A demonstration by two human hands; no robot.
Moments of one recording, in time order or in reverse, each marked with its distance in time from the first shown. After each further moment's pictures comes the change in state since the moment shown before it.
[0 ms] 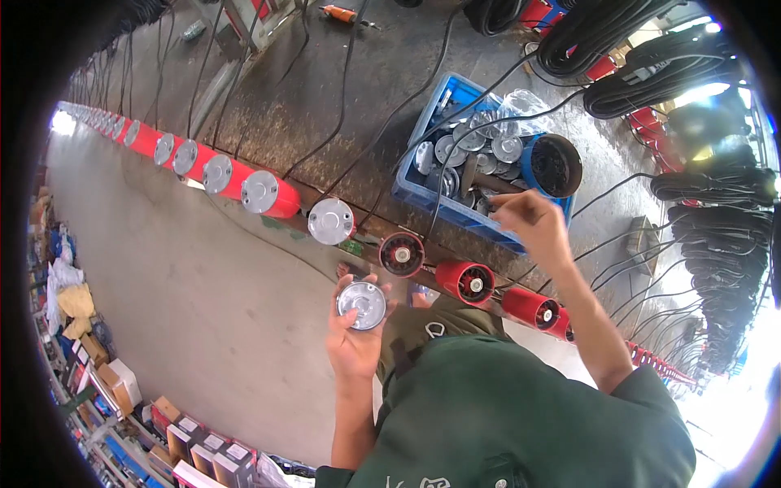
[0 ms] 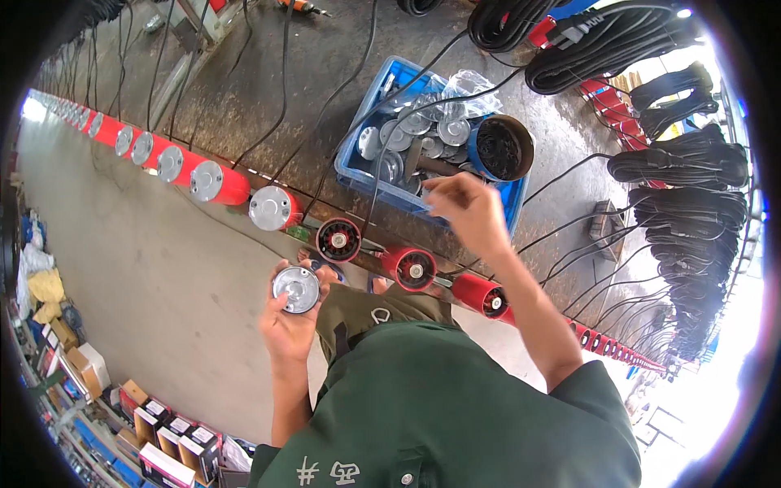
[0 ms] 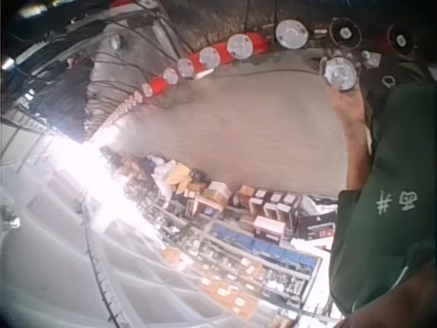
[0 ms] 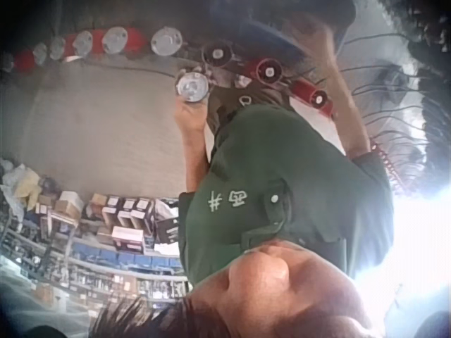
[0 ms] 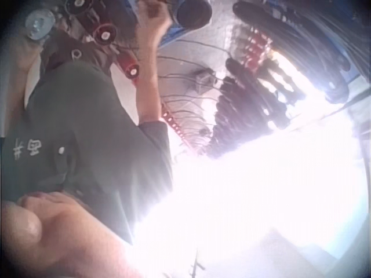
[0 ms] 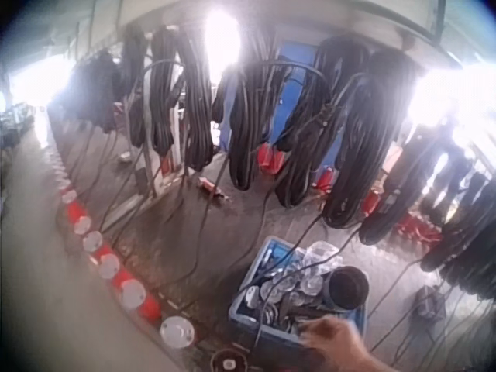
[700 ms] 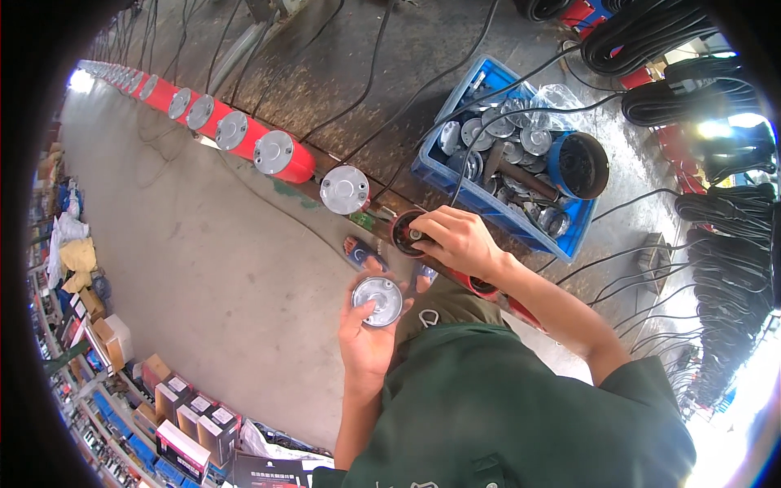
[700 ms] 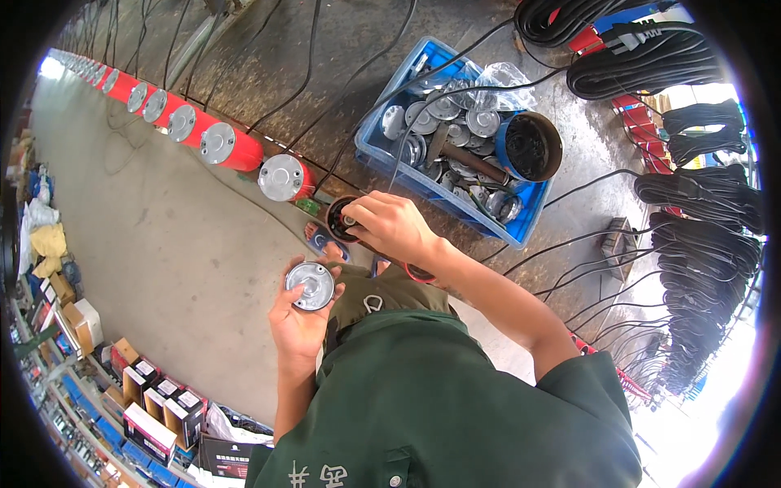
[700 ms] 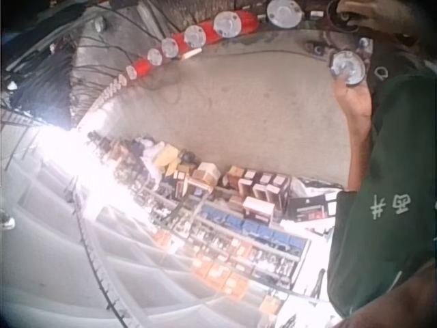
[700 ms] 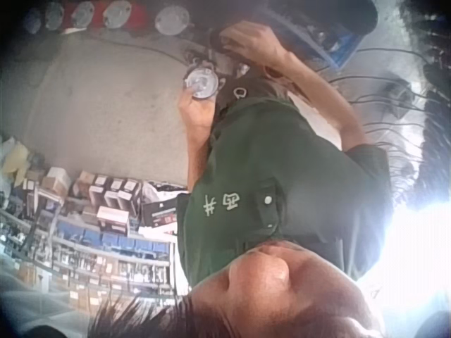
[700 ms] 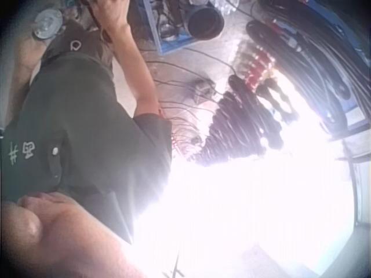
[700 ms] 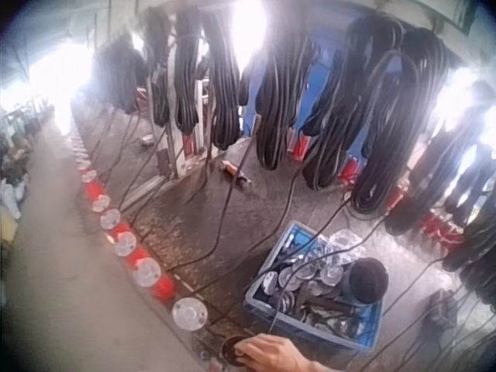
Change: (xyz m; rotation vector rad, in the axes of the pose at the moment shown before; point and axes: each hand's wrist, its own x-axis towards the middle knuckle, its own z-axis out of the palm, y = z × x) left_hand -0.027 -0.021 0.004 0.032 0.141 -0.011; right_hand 0.017 0.045 0.118 -0.539 -0.386 -0.829
